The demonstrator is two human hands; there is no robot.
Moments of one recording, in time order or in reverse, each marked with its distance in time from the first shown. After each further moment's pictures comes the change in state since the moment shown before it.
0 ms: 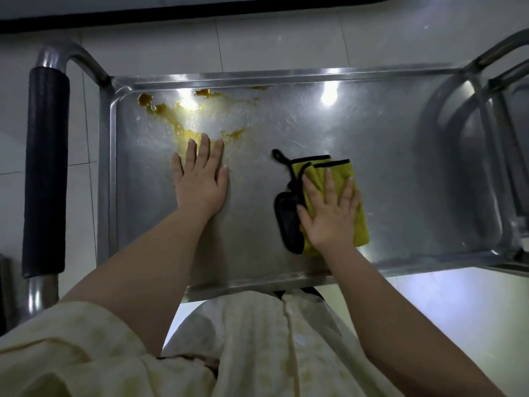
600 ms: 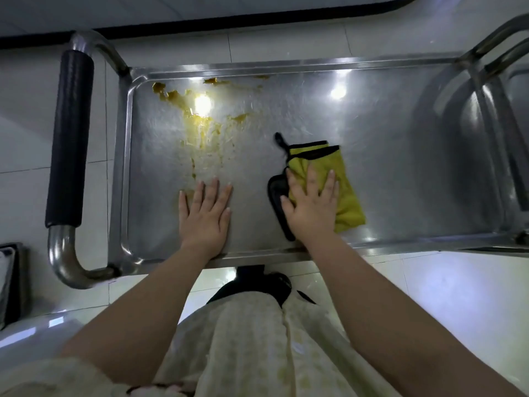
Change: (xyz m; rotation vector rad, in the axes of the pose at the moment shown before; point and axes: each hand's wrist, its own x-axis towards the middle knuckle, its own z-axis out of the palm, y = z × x) left_hand -0.146 -0.010 0.019 0.126 -0.088 0.050; right_hand -0.044 -0.034 0.008 0.031 -0.008 -0.044
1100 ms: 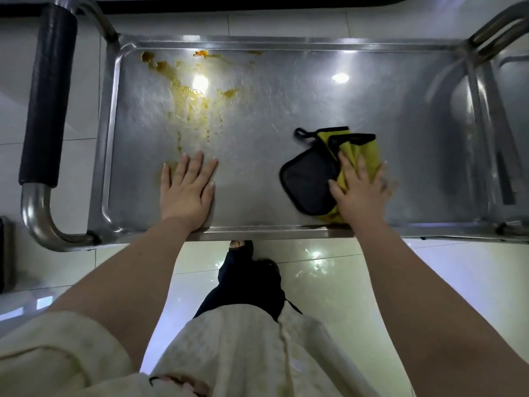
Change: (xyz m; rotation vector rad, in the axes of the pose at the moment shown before) left_hand -0.012 0.001 0.009 -0.018 0.076 -0.011; right_hand -0.018 0.127 -0.019 -0.022 -0.127 0.187
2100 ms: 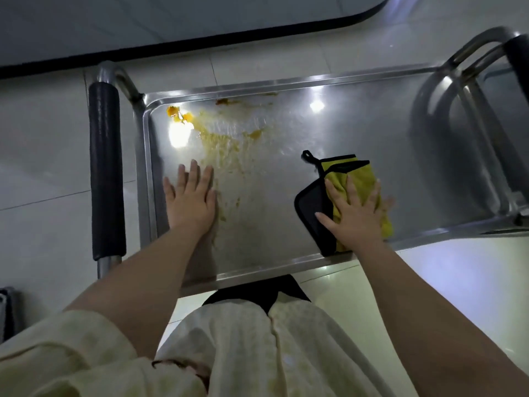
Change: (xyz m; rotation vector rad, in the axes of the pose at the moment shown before) left_hand 0.098 -0.087 -0.041 0.033 -0.056 0.003; right_hand -0.007 -0.101 0.000 -0.072 -0.036 0.016
